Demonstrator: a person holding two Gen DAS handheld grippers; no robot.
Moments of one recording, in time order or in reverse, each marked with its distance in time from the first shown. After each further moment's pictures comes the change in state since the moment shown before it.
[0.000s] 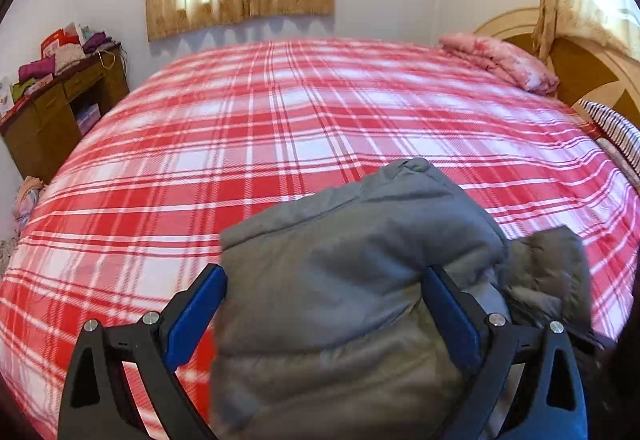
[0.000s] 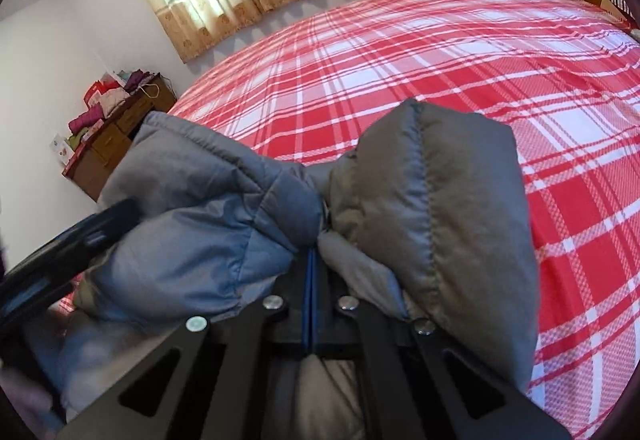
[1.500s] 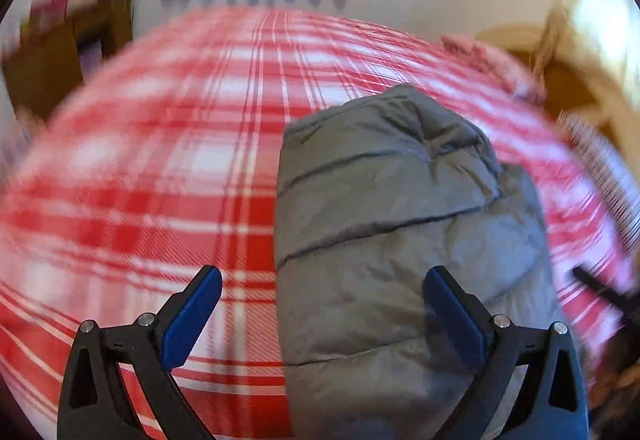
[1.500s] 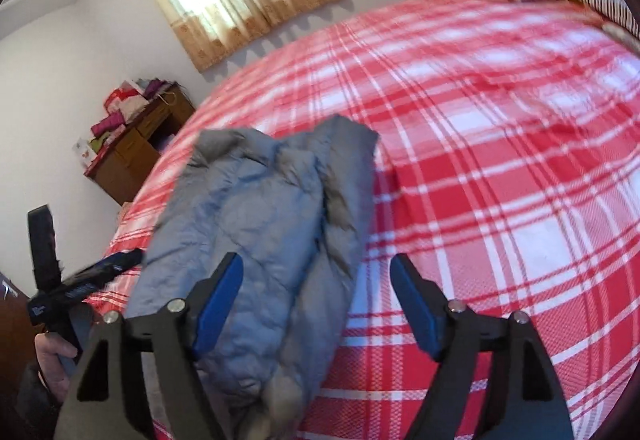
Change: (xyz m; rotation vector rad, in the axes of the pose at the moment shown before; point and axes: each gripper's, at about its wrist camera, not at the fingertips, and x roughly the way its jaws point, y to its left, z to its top) left arm -0.083 0.066 -0.073 -0.201 0.108 -0.148; right arm -0.105 -0.028 -0.026 -0.008 0.035 0.033
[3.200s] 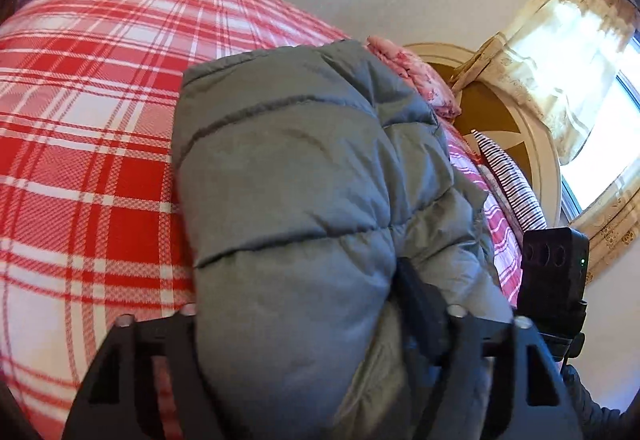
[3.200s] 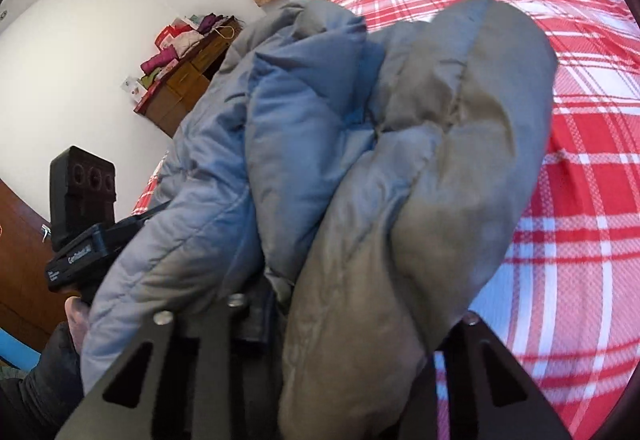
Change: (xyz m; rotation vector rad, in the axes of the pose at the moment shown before) left arm 0.028 -0.021 -0.016 -0.039 0.022 -0.390; right arm 0.068 0.033 -0.009 -0.130 0.192 0.249
